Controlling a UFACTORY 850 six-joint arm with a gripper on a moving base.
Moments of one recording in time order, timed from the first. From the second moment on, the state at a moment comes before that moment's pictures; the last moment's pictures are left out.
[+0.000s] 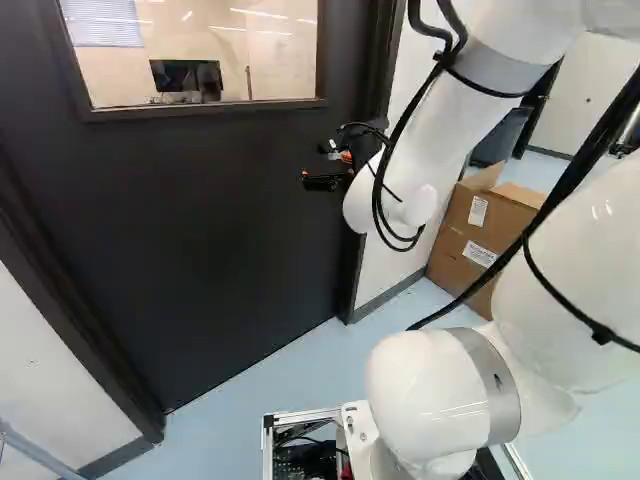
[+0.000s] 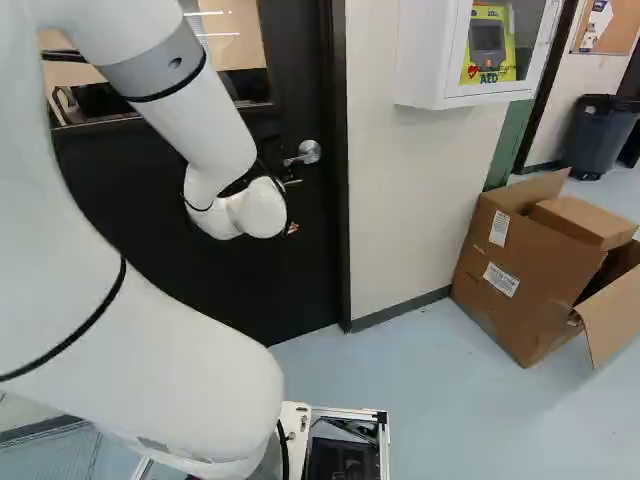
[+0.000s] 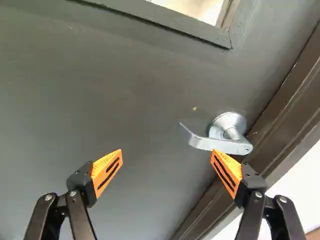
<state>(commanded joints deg) -2.5 10.4 -22.8 -26.3 52.5 0.0</state>
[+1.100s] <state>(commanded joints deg) -2.4 7.4 -31.2 -24.5 51.3 0.0</state>
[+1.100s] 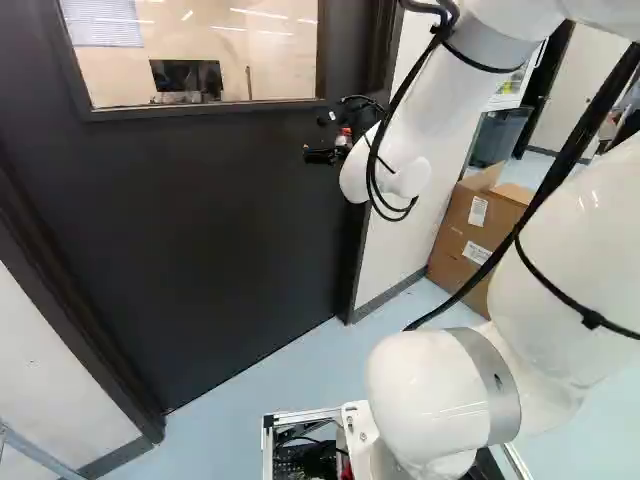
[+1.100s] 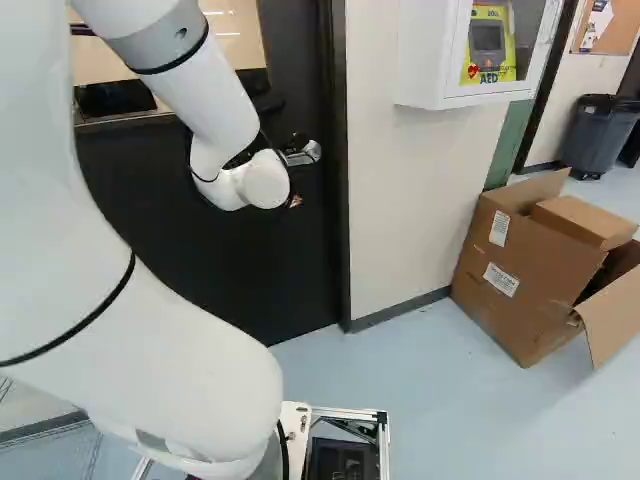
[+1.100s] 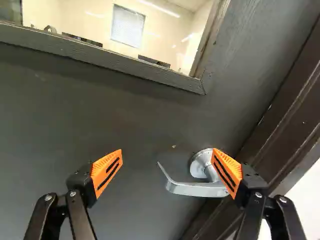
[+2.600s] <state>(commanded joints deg) -2.3 -0.4 -30.4 -24.3 51.3 0.0</state>
